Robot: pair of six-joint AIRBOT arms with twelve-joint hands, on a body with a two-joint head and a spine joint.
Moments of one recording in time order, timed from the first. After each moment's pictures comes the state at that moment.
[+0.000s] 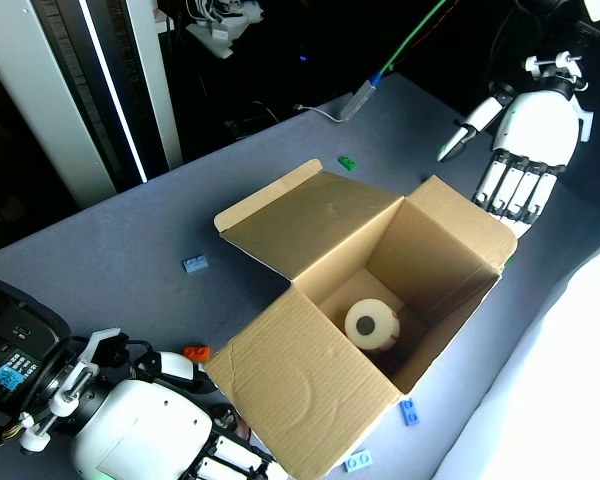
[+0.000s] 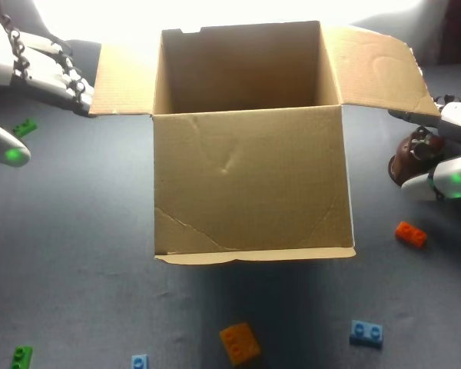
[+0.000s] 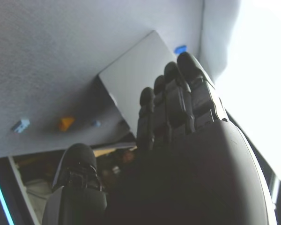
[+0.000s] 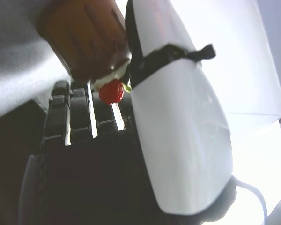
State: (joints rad) left arm 0.20 -1.32 2.36 1.77 -1.35 -0.33; right arm -0.43 -1.13 1.38 0.53 0.29 -0.85
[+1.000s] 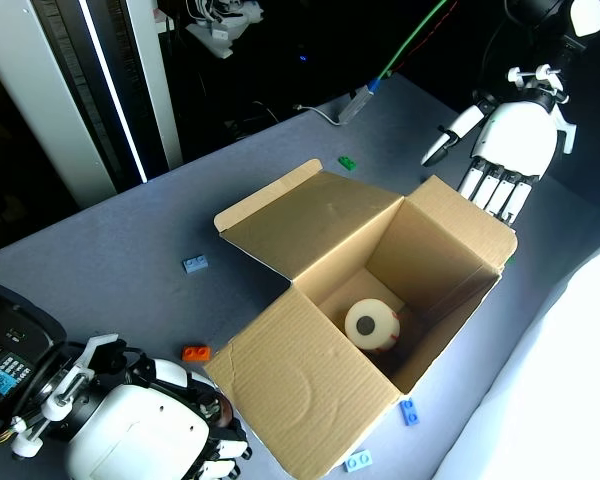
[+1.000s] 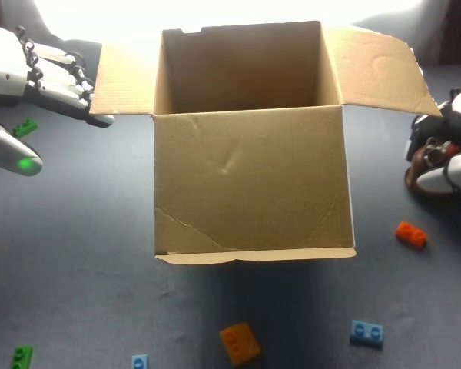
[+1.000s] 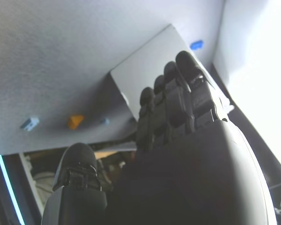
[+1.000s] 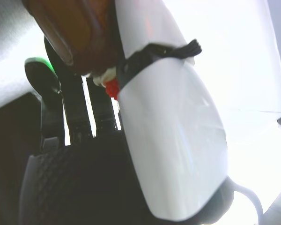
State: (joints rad) left arm 0.23 -1.32 2.32 1.73 -1.34 -0.33; right arm -0.42 -1.09 1.37 0.53 0.31 -0.86
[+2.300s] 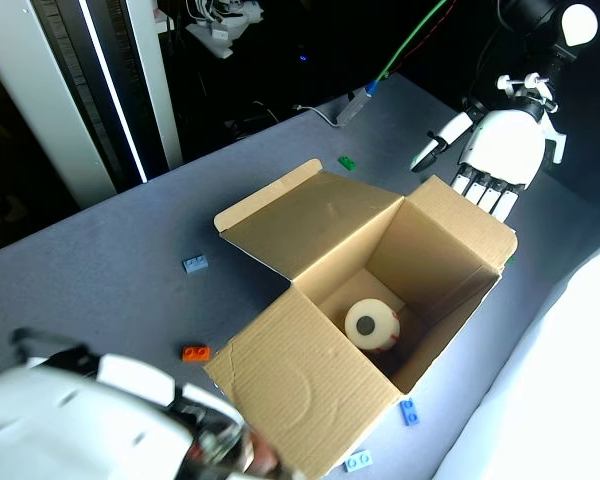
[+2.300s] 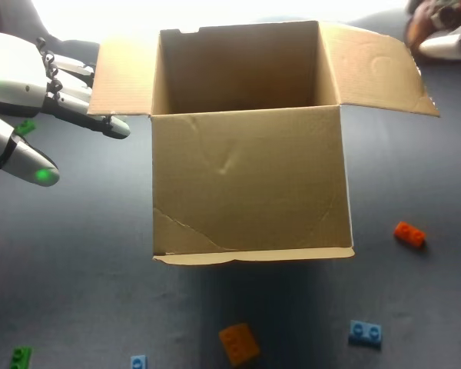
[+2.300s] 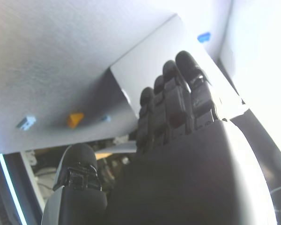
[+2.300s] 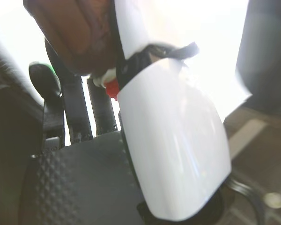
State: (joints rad) left arm 0.25 -1.32 2.26 1.72 -1.31 -0.33; right arm -0.10 -0.97 1.30 0.02 0.41 -0.74
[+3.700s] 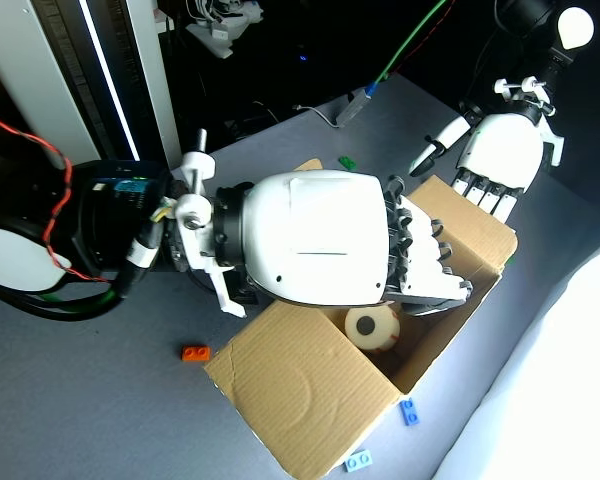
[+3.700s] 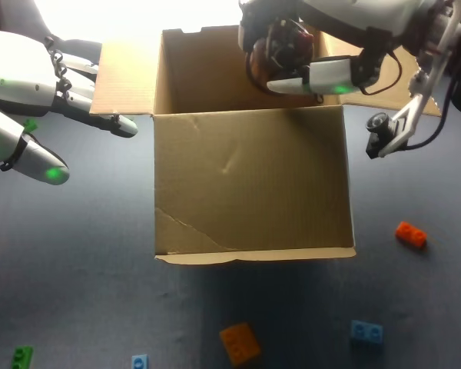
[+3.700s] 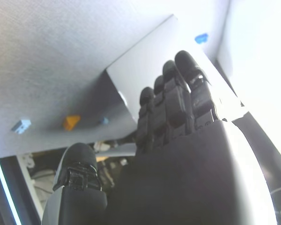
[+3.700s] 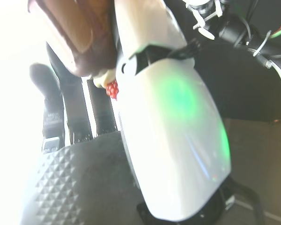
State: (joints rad) left arm 0.25 -1.32 2.23 1.71 -1.28 -0.33; right arm -0.08 -1.22 1.33 -0.20 0.54 -0.65
